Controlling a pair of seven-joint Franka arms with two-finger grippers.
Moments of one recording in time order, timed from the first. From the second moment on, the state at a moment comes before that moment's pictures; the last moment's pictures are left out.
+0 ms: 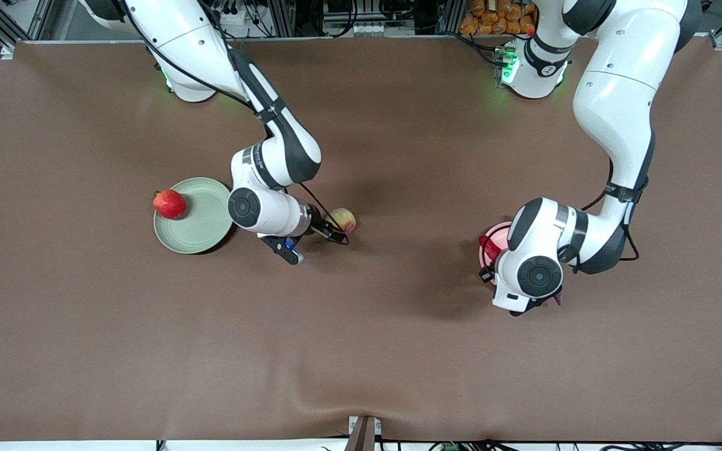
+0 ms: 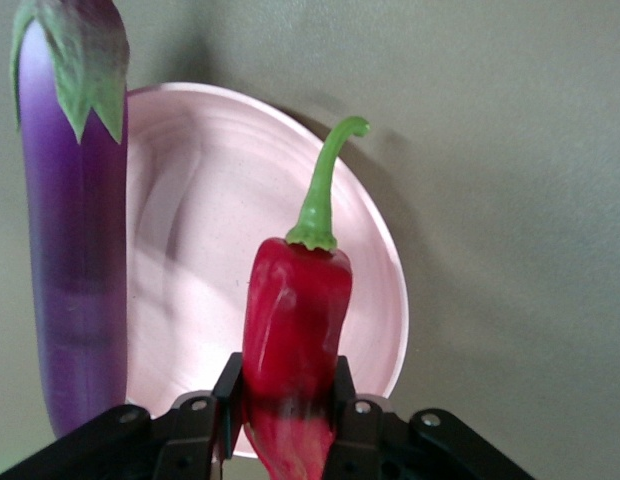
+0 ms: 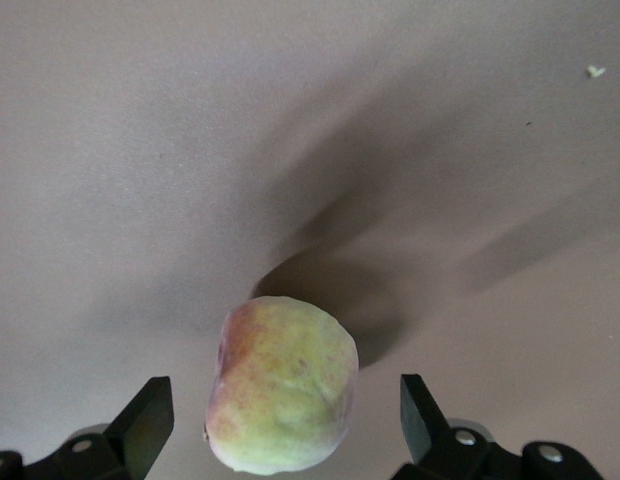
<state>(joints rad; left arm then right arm) -0.15 0.78 -0.23 -1.41 0.19 1.83 -0.93 0.64 0.63 -0.05 -1.73 0.61 2.26 0.85</state>
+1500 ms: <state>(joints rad) -0.05 0.32 -0.24 -1.41 0.17 1.68 -0.55 0.36 0.49 -0.10 -1.71 0.38 1.76 0.42</state>
